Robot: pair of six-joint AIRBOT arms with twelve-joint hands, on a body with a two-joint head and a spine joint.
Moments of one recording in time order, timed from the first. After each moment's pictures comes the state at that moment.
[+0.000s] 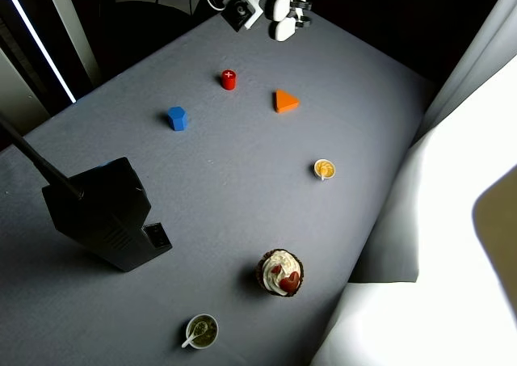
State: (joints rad) left arm 0.57 -0.60 1.14 0.30 -1.17 -0.71; right arm -1.64 -0.45 0.45 0.80 1.64 0.26
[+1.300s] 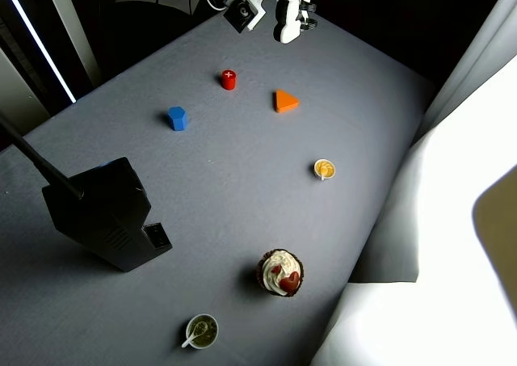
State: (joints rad) left arm 0.57 -0.61 1.14 0.30 -1.17 -0.71; right arm -1.67 -0.47 0.50 0.98 1.65 0.34
